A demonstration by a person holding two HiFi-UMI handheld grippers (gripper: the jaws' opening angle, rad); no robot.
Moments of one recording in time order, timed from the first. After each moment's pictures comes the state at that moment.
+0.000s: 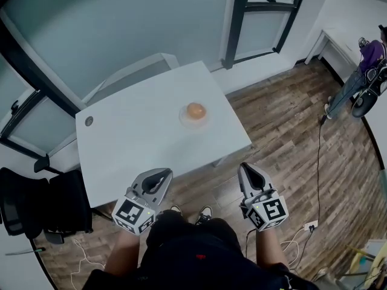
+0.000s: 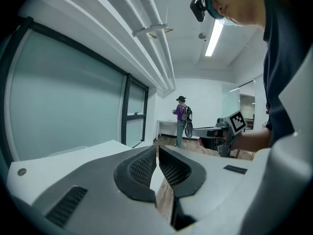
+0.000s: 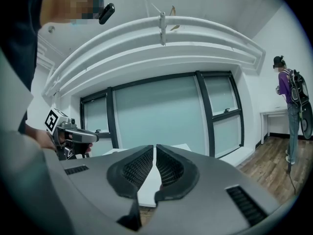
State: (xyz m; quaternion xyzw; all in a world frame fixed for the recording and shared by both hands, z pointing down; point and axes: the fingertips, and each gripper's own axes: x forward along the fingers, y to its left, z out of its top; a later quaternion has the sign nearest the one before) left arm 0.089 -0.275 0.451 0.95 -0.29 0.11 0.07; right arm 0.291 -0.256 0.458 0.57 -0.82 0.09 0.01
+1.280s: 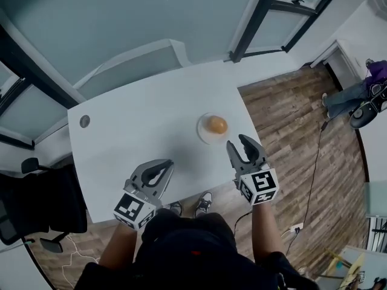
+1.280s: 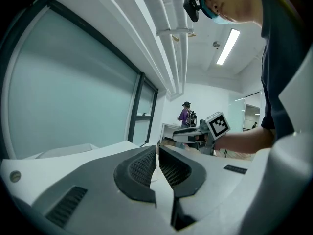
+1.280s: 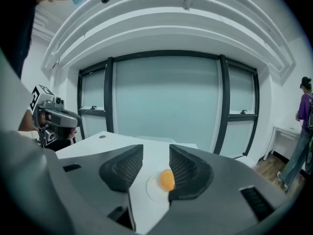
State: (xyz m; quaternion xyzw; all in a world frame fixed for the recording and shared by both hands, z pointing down) left arm -0.003 -0.463 0.483 0.94 -0.30 0.08 0.12; right arm 0.179 -0.512 0.504 0.54 -0.82 0.07 0.16
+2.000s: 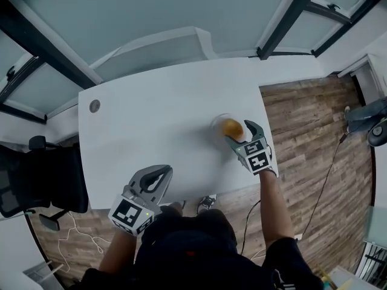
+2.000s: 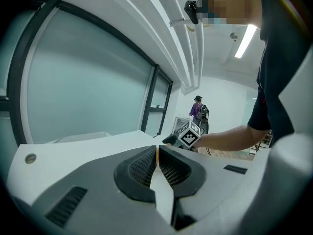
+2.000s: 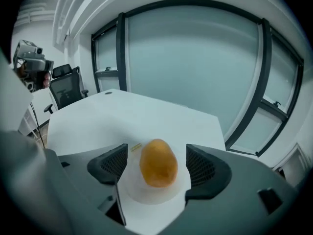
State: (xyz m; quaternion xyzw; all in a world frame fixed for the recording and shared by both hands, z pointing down) left arm -0.014 -0.474 0.518 0.90 -0.38 0.12 0.17; right arm 0.186 -0.613 0.672 0.39 -0.84 0.12 0.36
